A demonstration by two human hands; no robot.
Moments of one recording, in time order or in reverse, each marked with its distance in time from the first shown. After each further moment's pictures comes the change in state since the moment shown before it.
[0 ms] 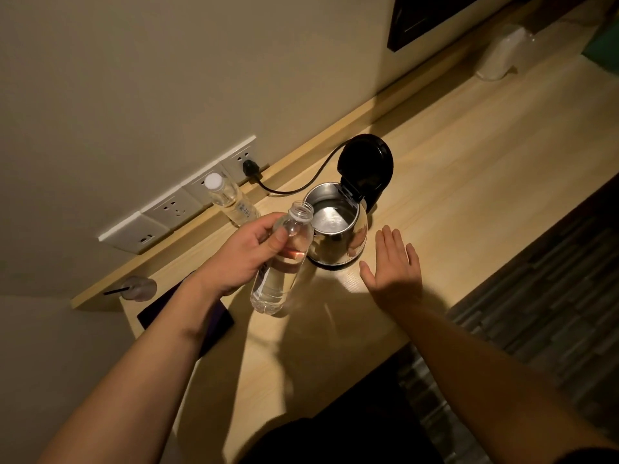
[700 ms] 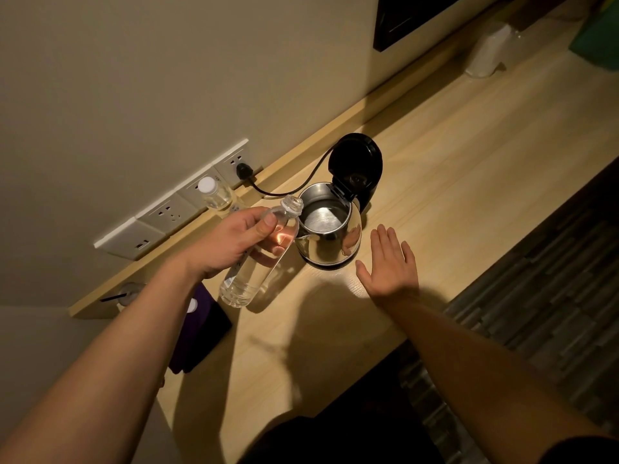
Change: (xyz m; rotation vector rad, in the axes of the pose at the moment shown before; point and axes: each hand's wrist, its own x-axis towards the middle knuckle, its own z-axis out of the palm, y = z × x) left_hand 0.014 0.013 -0.023 0.146 -0.036 -0.074; right_hand 0.004 0.001 -0.001 -0.048 -0.139 0.026
